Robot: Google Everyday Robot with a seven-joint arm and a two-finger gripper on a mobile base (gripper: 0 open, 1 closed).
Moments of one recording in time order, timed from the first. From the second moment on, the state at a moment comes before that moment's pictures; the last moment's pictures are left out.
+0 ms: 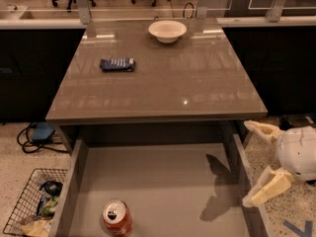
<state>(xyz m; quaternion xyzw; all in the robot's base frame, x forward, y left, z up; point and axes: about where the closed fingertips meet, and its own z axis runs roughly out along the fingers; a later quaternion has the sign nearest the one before) 0.393 -0.200 0.798 -0.56 0.71 0.21 0.37</state>
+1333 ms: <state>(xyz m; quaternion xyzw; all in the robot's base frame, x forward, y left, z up) 0.402 -0.112 0.715 -0.56 0.65 0.32 0.41</state>
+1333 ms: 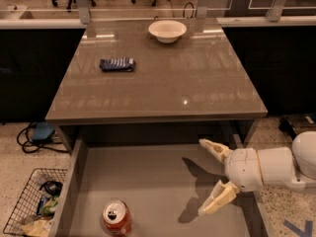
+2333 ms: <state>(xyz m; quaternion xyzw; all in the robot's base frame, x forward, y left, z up) 0.368 -0.019 0.669 -0.58 0.58 0.39 0.42</state>
